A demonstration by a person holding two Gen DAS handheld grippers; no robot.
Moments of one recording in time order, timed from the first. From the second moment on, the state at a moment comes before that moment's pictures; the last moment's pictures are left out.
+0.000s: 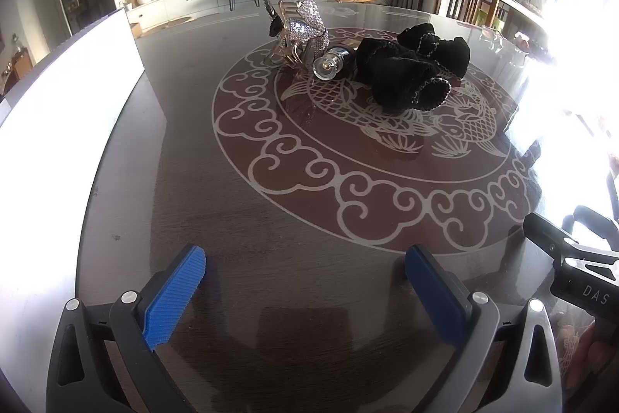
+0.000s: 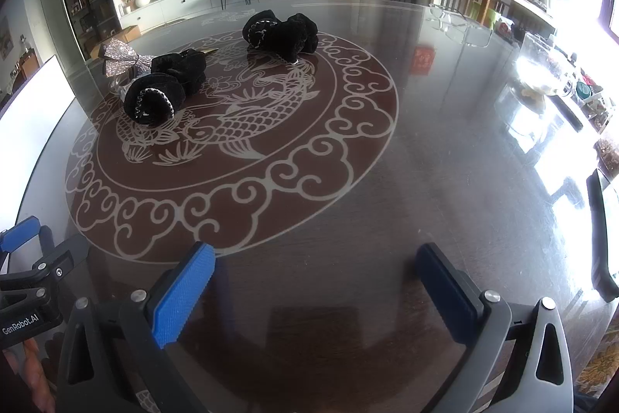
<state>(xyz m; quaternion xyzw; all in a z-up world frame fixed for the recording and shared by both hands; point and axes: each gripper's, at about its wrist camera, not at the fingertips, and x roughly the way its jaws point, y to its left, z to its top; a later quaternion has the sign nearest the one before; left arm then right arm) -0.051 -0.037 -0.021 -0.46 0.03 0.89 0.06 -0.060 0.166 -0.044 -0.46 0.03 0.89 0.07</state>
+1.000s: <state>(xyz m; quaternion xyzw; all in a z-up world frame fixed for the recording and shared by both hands) -0.144 -0.035 -0.017 -0.46 0.02 0.89 0.04 -0.060 0.165 -0.044 -0.46 0.03 0.89 0.07</state>
